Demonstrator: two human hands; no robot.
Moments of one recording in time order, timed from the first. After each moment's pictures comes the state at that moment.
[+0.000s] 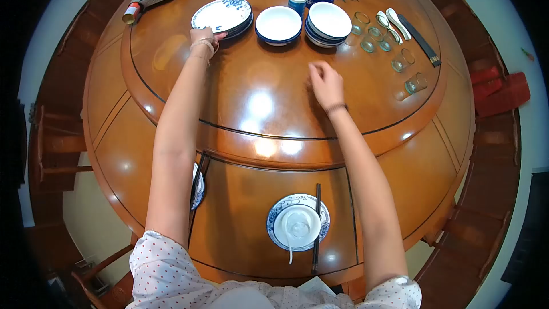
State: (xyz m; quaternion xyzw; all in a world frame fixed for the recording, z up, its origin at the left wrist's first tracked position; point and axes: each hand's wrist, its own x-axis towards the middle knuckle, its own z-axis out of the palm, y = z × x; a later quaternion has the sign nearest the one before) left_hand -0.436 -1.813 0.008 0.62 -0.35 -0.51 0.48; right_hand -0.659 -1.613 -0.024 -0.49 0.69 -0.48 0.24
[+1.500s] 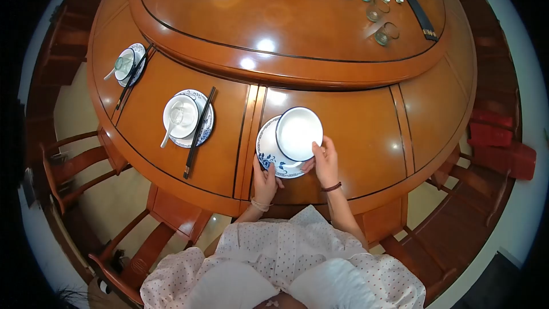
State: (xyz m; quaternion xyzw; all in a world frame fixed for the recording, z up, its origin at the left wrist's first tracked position) left_hand -0.725 -1.174 -0.103 0.58 -0.24 -0.59 0.51; right_hand -0.873 -1.244 -0.067 -0.30 0.58 -0.41 0.64
